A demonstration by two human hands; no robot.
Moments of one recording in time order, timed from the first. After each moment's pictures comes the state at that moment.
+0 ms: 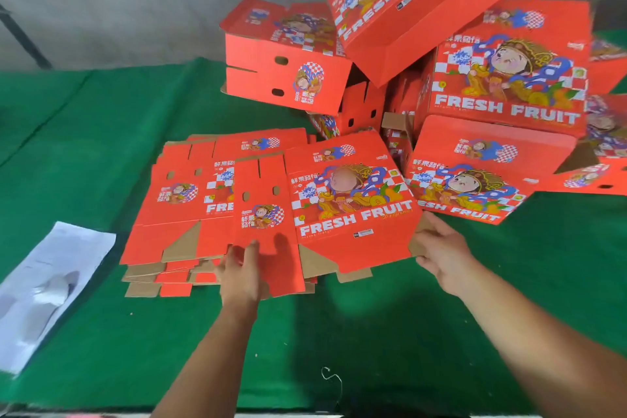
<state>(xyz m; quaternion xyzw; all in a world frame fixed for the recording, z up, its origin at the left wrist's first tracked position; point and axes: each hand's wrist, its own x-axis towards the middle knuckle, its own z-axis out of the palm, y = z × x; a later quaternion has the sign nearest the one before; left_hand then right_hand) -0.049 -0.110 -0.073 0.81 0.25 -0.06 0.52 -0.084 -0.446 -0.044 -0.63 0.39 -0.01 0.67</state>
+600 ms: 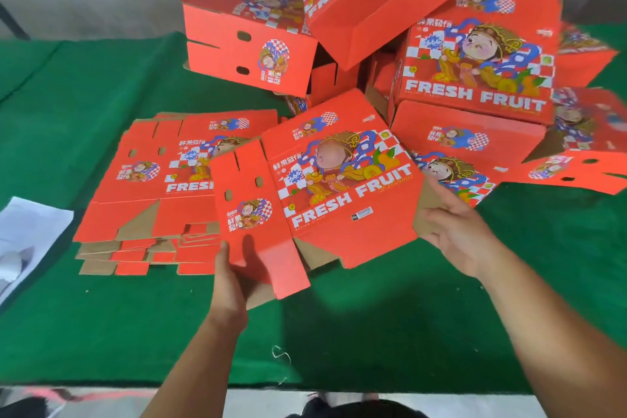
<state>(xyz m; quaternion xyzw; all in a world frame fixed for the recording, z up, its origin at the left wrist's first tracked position) -0.092 -0.170 -0.110 0.42 0.30 -0.10 0.85 -0.114 -0.542 -0.015 -0.62 0.24 0.04 0.75</state>
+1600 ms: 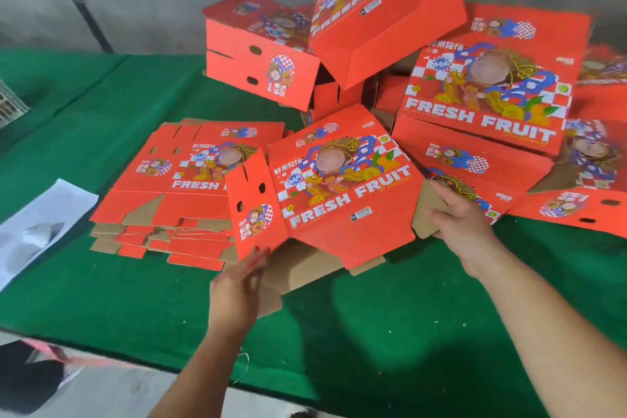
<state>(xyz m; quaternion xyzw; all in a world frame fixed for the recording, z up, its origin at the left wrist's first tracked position) -0.148 -0.244 -0.083 0.93 0.06 0.11 0.34 -0.090 -0.620 -0.003 -0.78 0.16 -0.01 0.61</state>
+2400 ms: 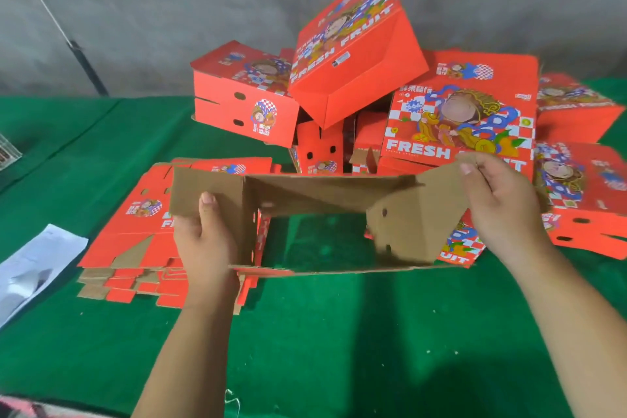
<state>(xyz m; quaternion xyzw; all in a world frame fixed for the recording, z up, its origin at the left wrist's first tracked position) -0.081 -0.295 0.075 0.69 0.12 0.33 0.63 -0.097 -0.657 0.098 -0.82 0.03 -0.27 0.50</state>
